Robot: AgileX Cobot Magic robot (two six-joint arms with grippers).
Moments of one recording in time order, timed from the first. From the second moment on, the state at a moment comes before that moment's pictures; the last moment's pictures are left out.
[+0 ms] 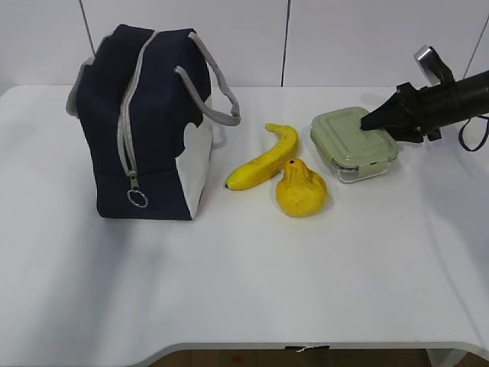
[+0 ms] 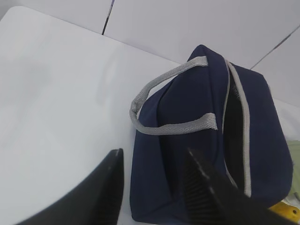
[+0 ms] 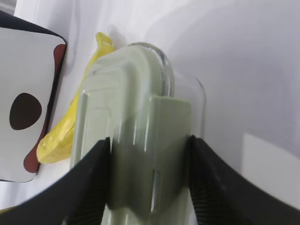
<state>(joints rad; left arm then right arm) 0.05 1.14 -0.96 -0.54 0.46 0.08 -0.28 2.45 -1.99 1.06 1.20 -0.79</state>
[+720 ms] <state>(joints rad) 0.05 1.16 -0.96 -0.63 0.46 0.15 -0.28 2.40 -2.02 1.04 1.19 -0.61</state>
